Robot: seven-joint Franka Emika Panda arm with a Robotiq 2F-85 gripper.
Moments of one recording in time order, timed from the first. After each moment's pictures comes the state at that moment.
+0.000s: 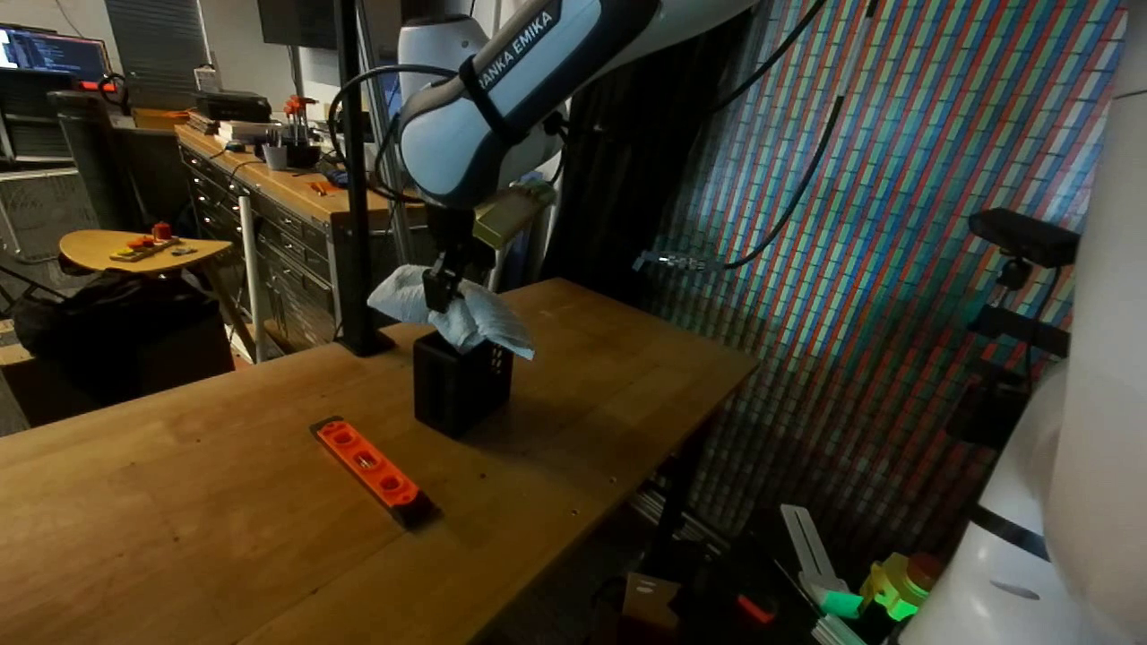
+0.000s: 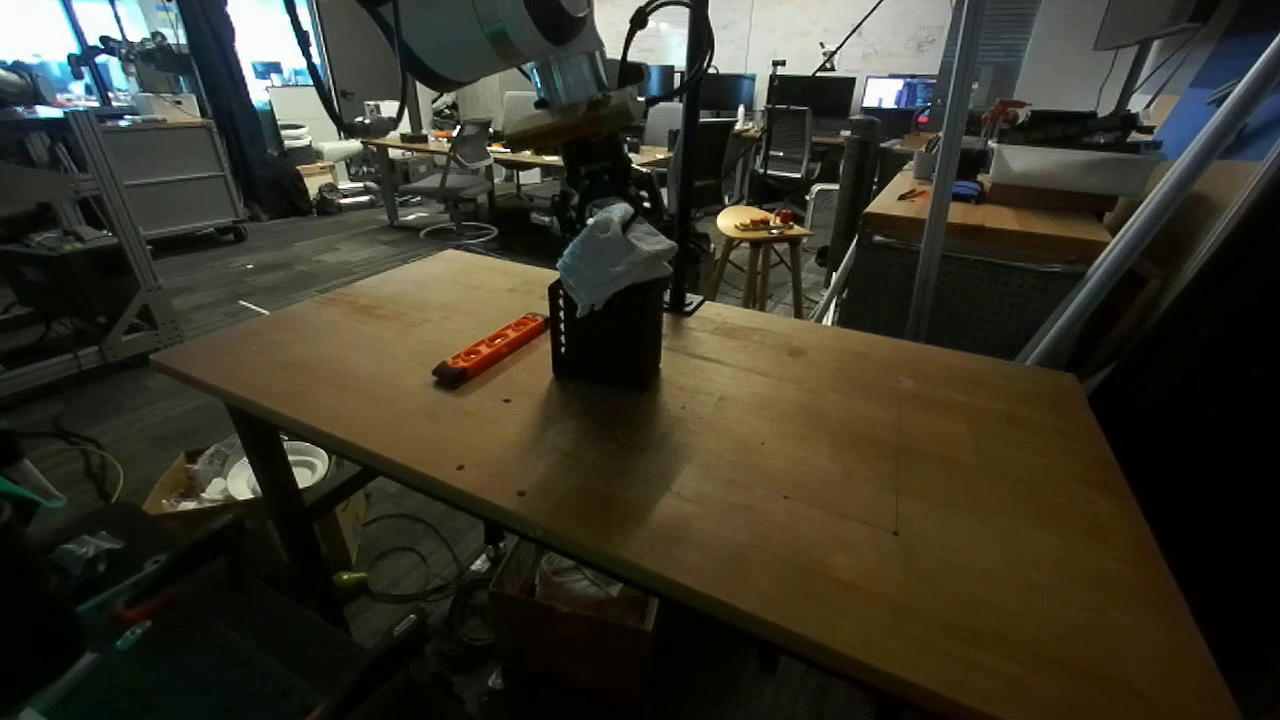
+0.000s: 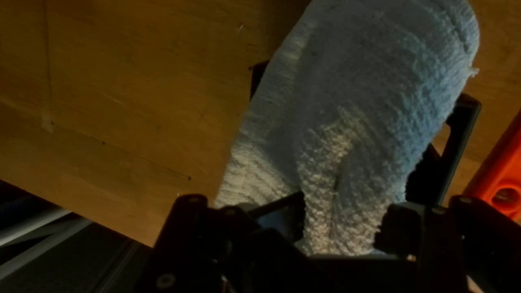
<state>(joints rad) 0.04 0.27 -0.04 -1.96 -0.35 2.36 -0.10</state>
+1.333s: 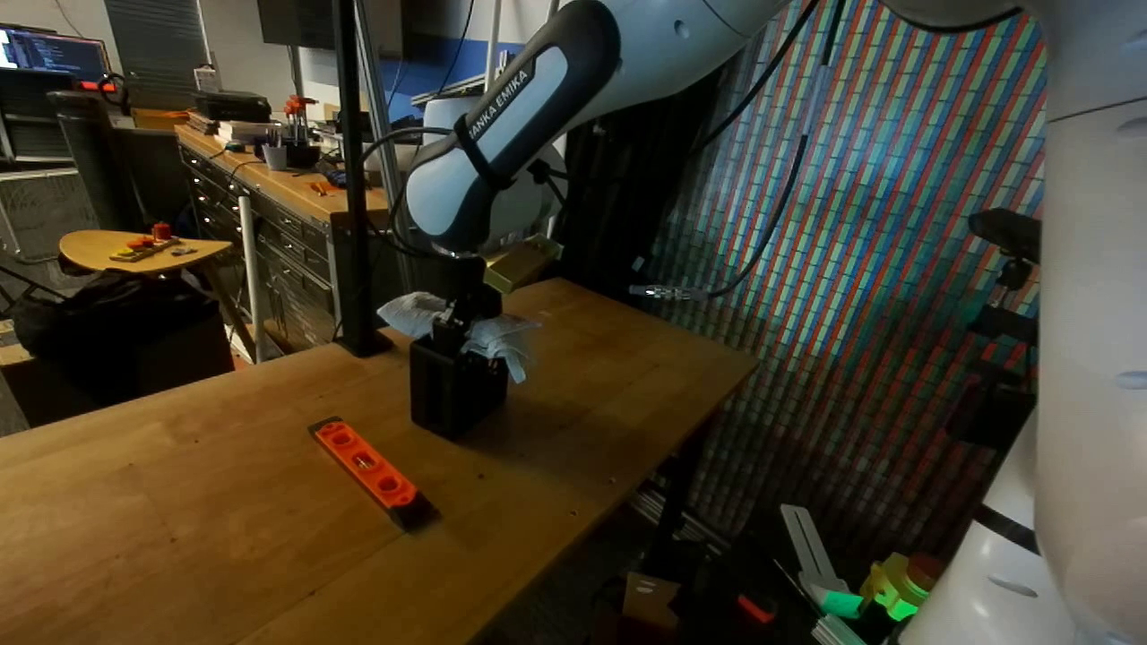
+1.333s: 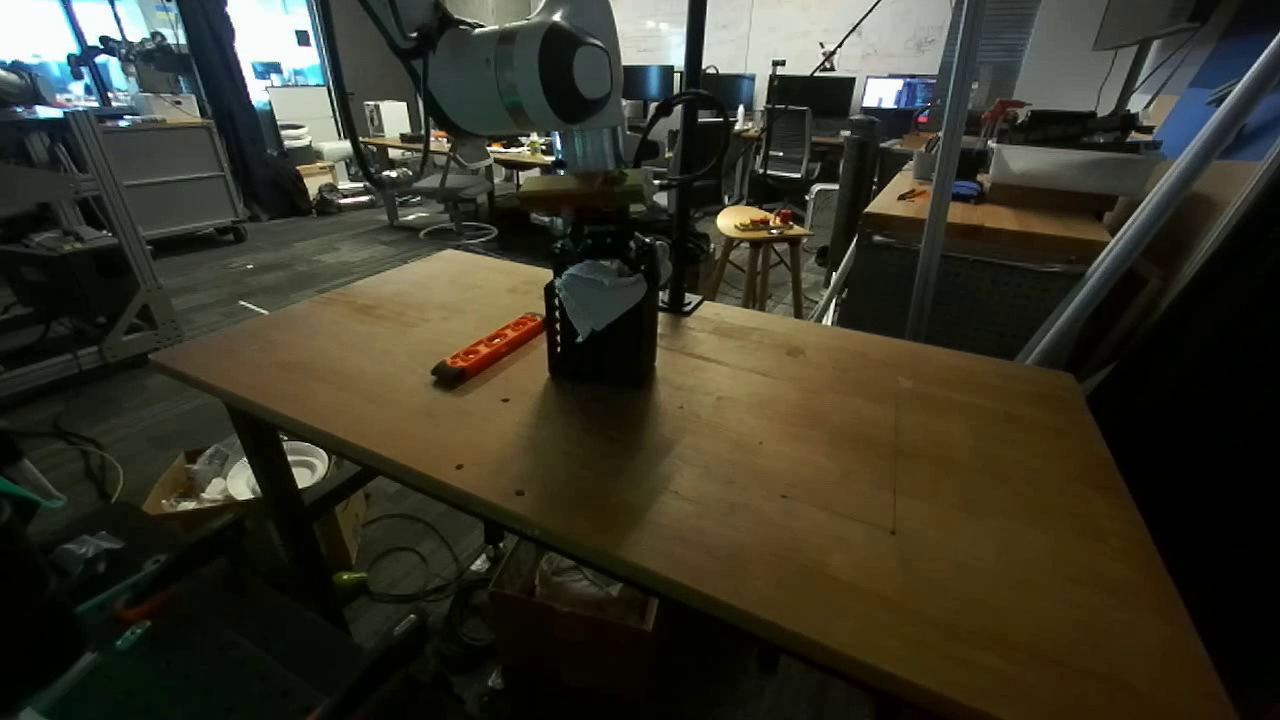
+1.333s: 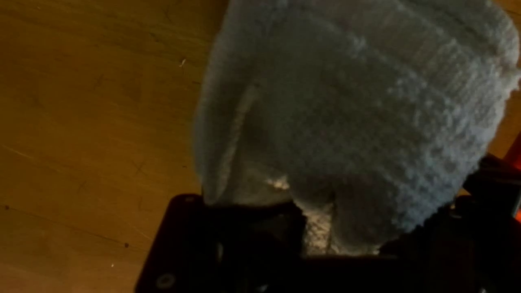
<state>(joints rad) -0.03 0.38 -0.01 -1.97 -0.18 2.38 -0.23</state>
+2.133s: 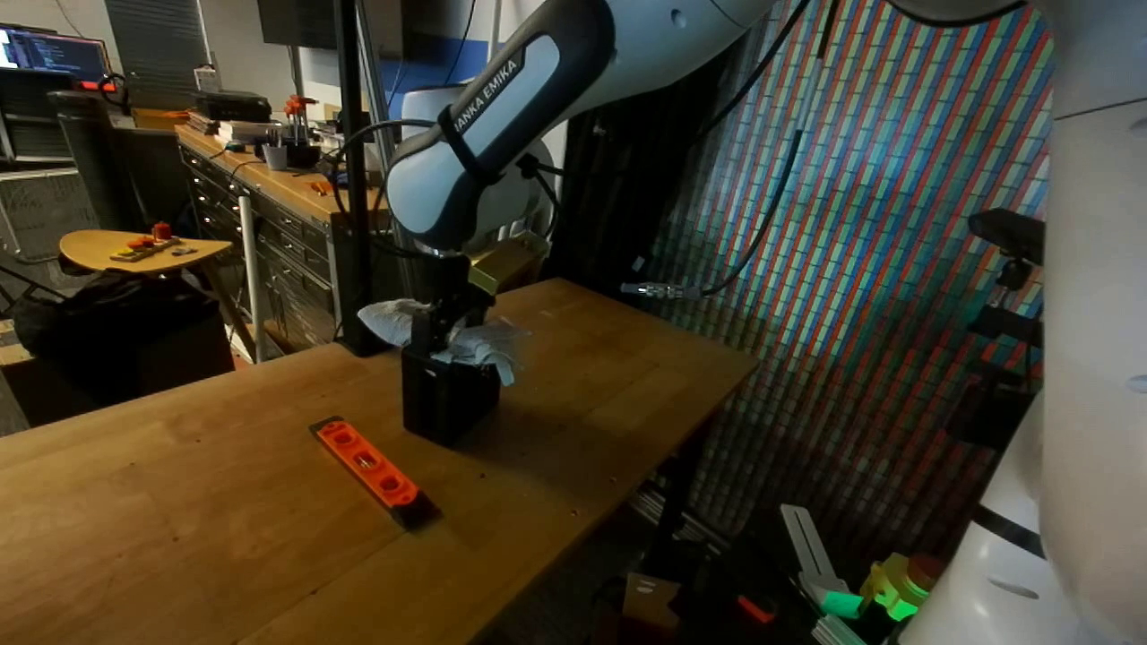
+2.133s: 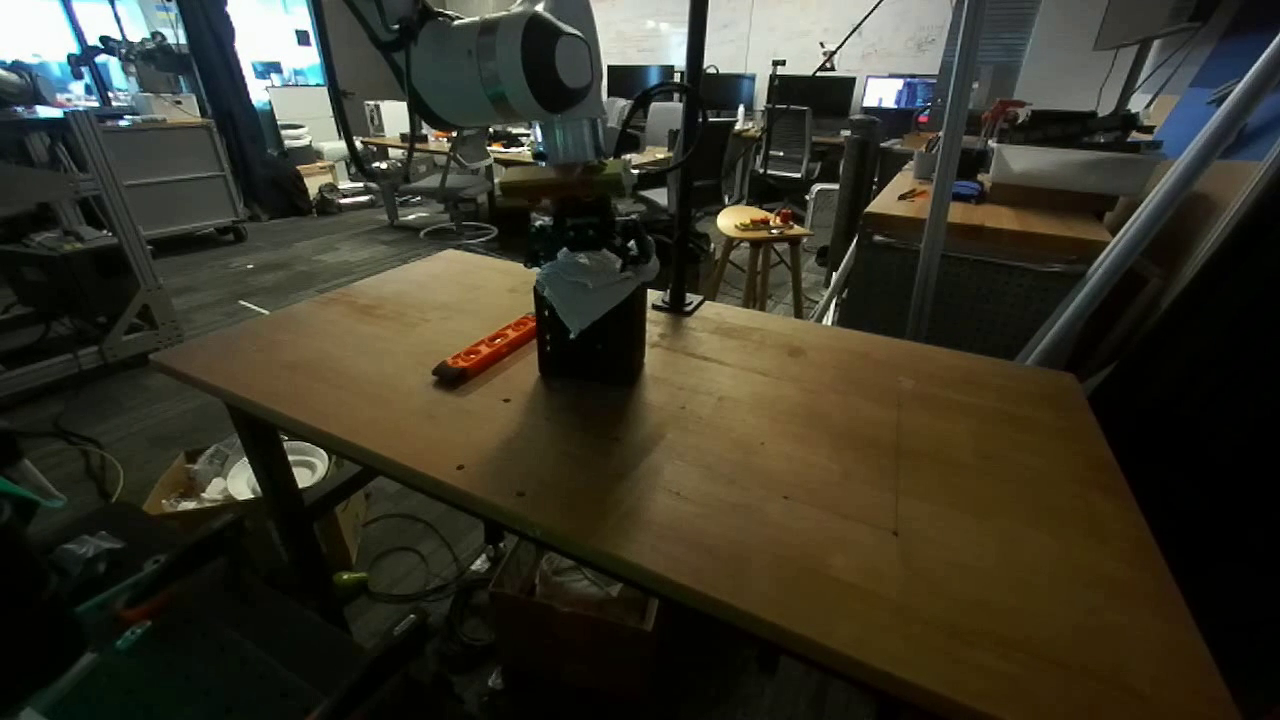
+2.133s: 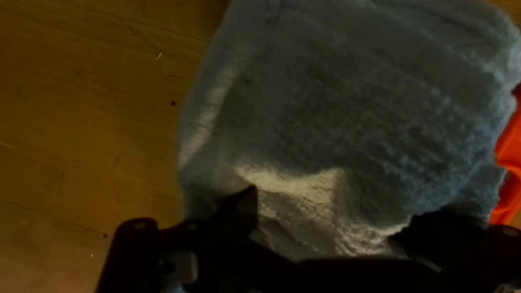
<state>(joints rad) 0.02 0.37 -0.01 -1.96 -0.20 2.35 -0.19</state>
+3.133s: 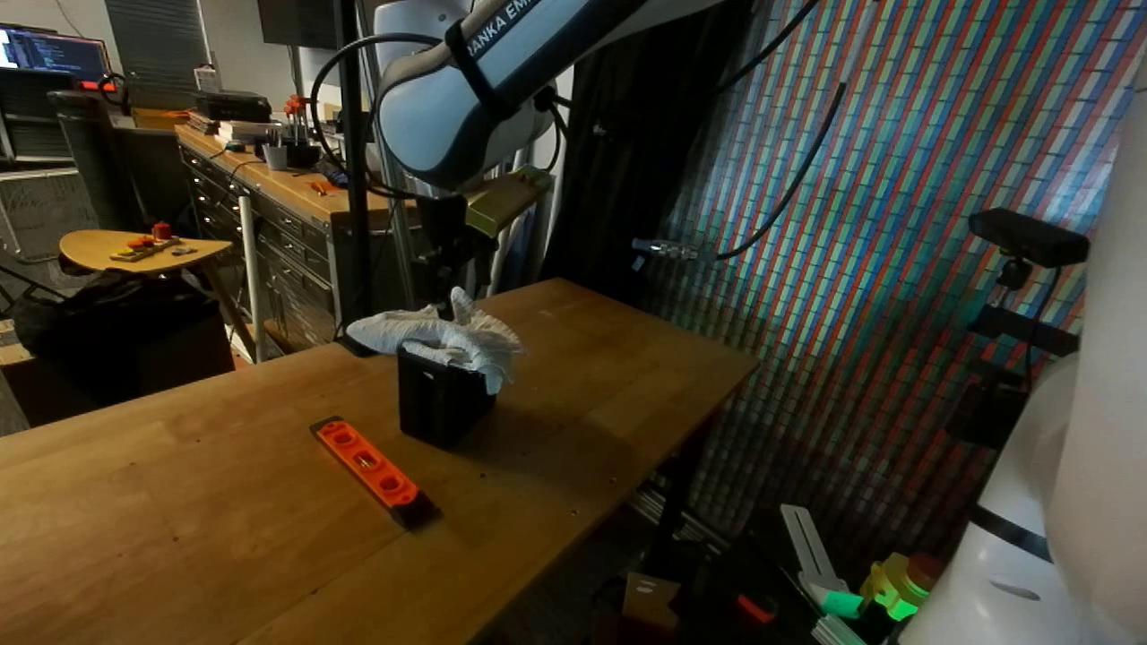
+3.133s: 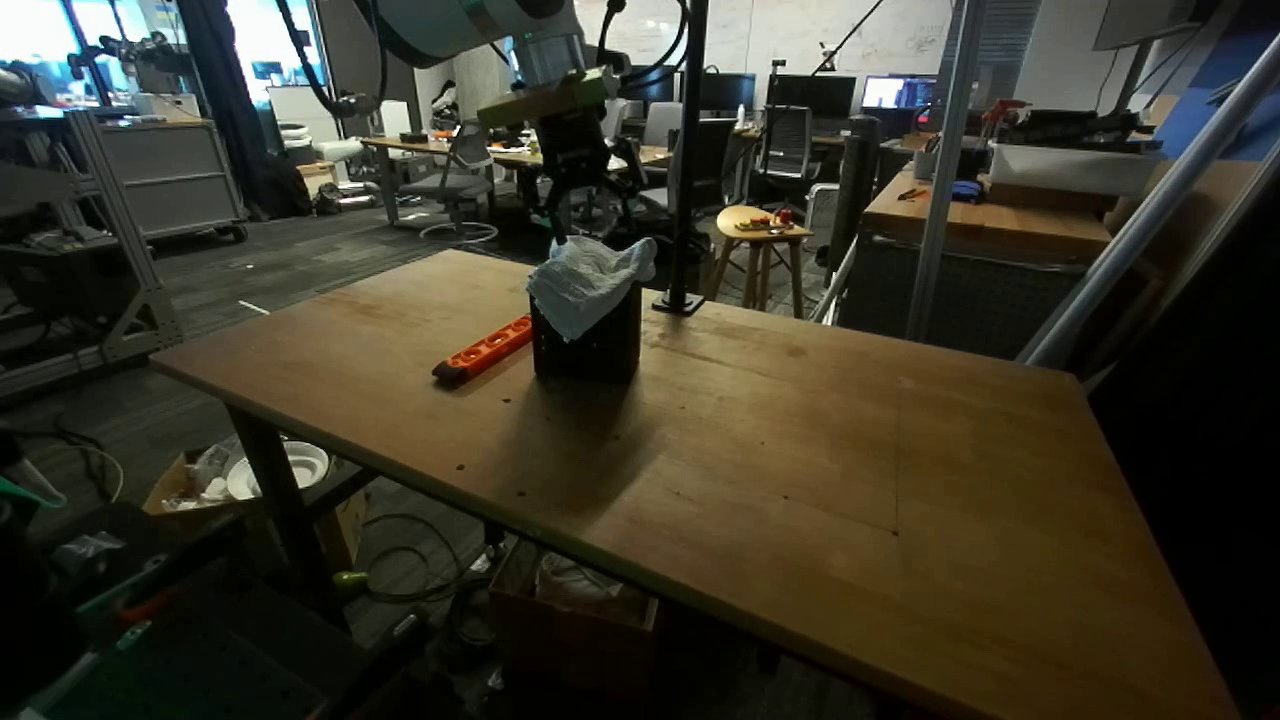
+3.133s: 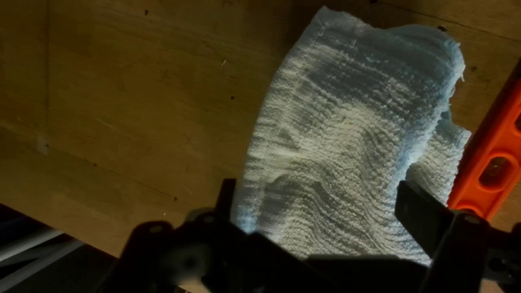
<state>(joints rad) 0.05 0.23 -0.01 -1.95 -0.35 2.21 -0.08</state>
